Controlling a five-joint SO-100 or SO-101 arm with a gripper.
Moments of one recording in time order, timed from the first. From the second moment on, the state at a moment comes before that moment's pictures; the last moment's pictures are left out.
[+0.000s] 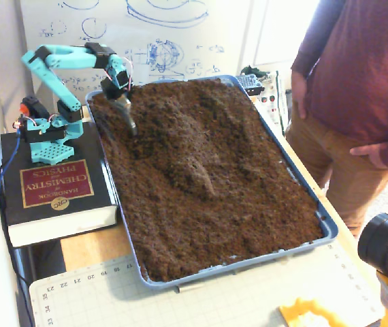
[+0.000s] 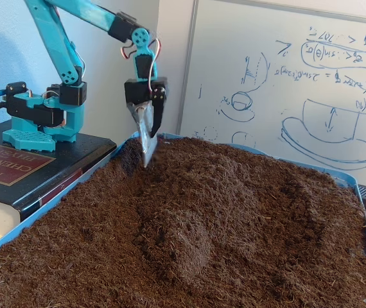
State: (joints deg) arm -22.5 112.9 140.4 50.4 5.1
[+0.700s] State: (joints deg) arm -25.5 81.2 126.2 42.5 6.2
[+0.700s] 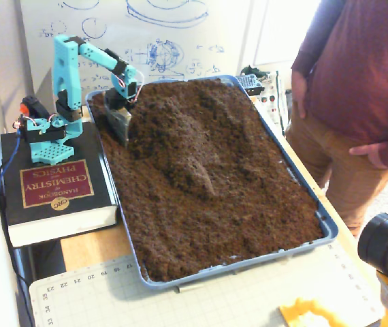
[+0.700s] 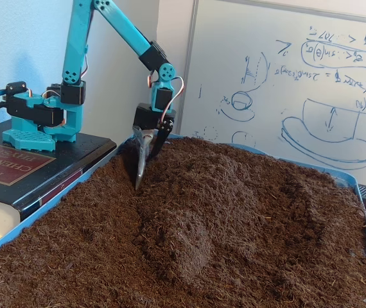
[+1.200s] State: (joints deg) arm -25.7 75.1 116.6 40.8 6.2
